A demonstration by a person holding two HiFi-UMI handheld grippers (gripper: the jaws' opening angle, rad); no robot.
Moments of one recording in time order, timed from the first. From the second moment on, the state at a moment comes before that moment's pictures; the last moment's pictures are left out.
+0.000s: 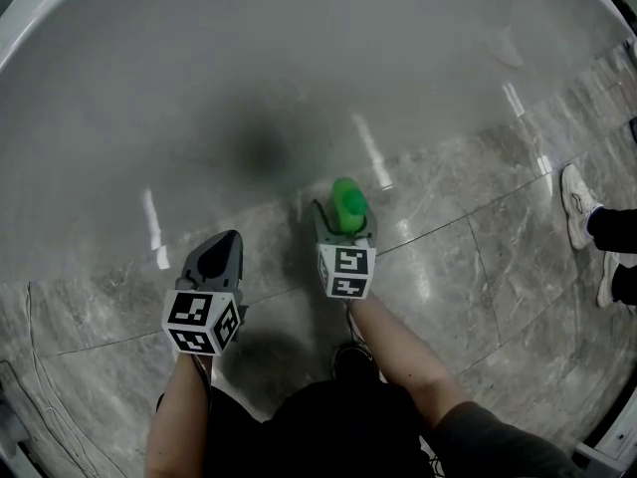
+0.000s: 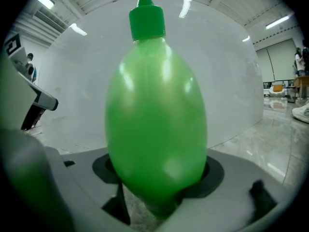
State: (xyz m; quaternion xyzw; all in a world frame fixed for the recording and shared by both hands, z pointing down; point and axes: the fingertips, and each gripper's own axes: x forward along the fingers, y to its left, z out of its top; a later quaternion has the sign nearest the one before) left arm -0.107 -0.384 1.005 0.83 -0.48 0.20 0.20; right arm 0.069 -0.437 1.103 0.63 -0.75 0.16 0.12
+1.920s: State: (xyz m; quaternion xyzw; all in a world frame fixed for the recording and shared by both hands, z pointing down) left arm -0.072 -0.307 0.738 0.84 -0.44 0.18 0.26; right arm 0.114 -0.346 0.755 0.53 -0.73 0.43 -0.07
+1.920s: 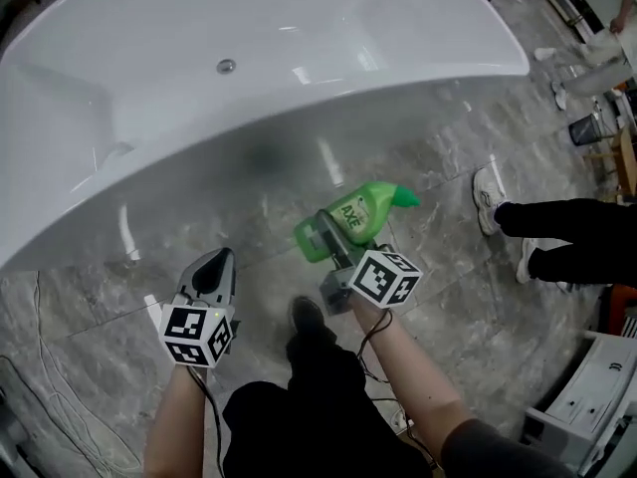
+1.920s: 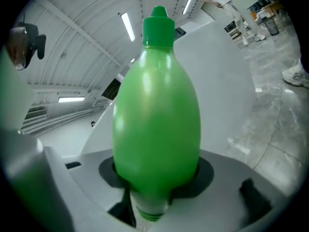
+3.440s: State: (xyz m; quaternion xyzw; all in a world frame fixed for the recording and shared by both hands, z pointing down) left arm -0.157 -0.070 0.365 0.87 -0.42 0.13 0.24; right arm -0.002 -0.075 0.359 0.52 -0.71 0.46 -0.09
